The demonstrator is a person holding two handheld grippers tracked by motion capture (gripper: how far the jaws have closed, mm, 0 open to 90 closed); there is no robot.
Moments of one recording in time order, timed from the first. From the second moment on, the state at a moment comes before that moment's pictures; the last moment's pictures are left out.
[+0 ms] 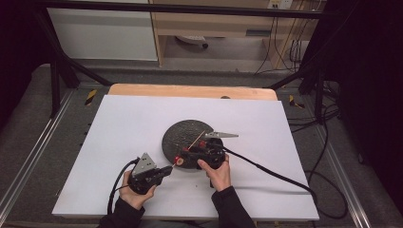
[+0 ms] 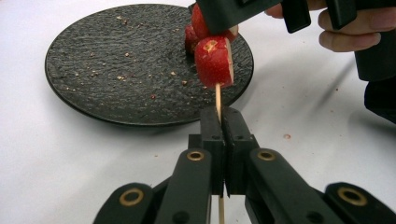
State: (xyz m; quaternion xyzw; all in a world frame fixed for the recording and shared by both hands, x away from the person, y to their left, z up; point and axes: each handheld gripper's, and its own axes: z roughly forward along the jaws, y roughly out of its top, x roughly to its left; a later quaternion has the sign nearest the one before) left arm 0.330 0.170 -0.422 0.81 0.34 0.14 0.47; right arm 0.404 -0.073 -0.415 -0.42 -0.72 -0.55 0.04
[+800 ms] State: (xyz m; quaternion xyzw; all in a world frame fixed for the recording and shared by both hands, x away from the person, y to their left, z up) left arm 0.329 0.173 -0.419 0.80 0.33 0.14 0.48; right arm 0.410 -0.083 -0.399 -0.43 -0.71 -0.56 0.03
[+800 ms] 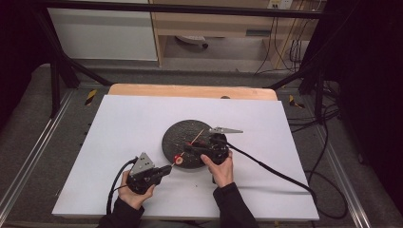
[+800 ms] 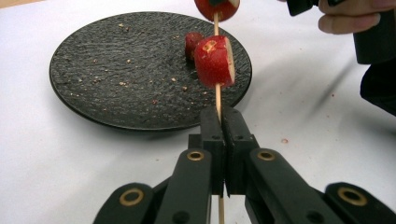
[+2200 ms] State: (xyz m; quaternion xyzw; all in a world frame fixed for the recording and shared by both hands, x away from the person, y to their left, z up) left arm 0.327 0.177 -0.415 0.79 0.33 0.14 0.48; right arm 0.452 -0.129 -0.354 -0.46 -0.69 -0.56 -0.04
